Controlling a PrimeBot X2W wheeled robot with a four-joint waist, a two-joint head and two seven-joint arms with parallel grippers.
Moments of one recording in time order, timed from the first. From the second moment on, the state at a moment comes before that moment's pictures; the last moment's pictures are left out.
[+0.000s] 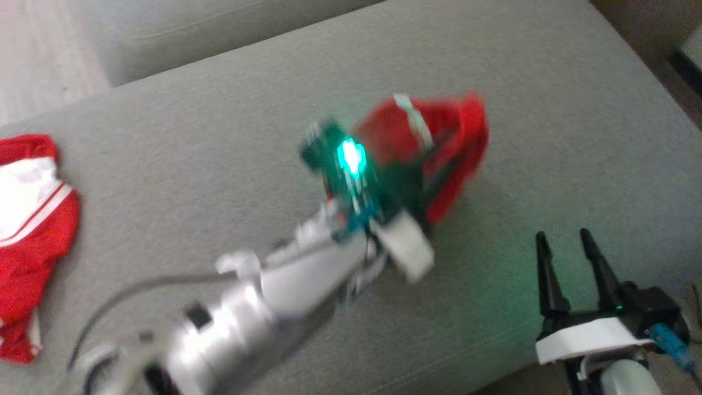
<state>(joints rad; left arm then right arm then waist) -0.92 0.04 -1.14 0.50 -0.56 0.09 -0.25 0.02 -0.04 0.02 0.23 0.12 0.12 -0.26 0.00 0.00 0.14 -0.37</state>
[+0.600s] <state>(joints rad) -0.42 0.33 -1.26 0.37 -0.59 0.16 -0.18 0.03 -0.04 -0.05 0.21 0.08 0.12 -0.26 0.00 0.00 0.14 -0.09</state>
